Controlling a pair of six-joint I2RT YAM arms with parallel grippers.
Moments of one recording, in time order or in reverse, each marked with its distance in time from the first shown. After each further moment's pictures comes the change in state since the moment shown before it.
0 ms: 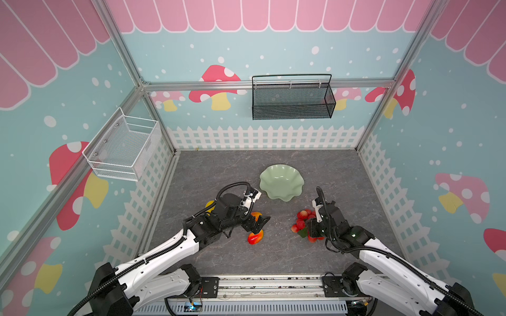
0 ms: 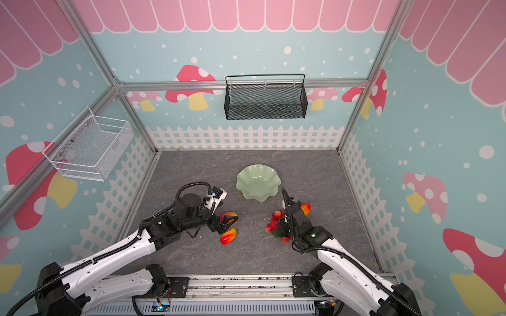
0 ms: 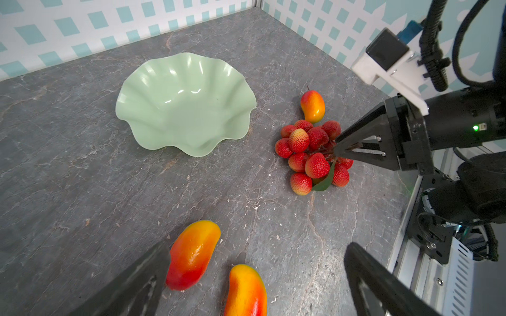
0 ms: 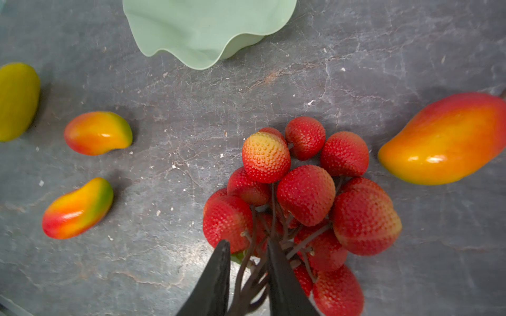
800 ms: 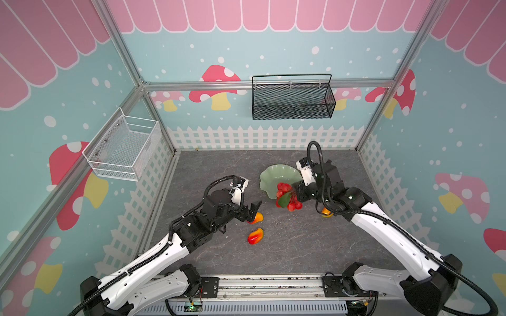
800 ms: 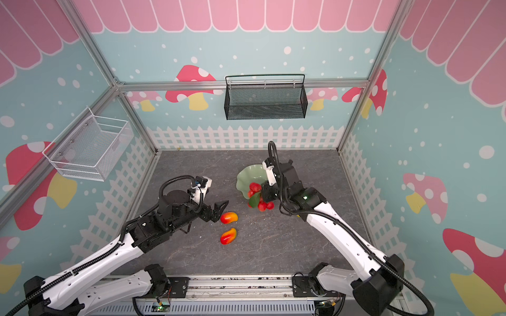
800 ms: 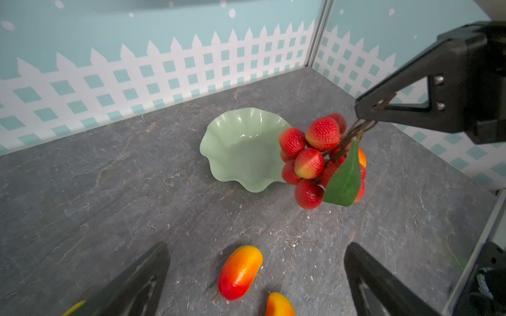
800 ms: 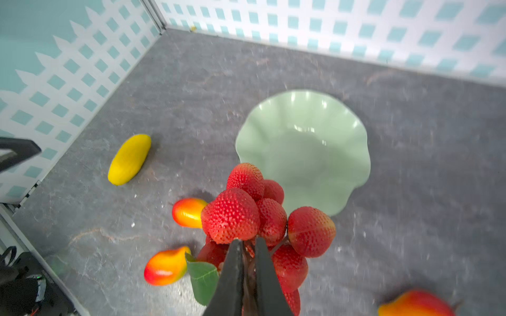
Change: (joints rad) left arm 0.006 -0.087 0.113 -0.067 -0.275 -0.041; right arm 0.000 0.391 0.712 -0.090 -0.087 -0.285
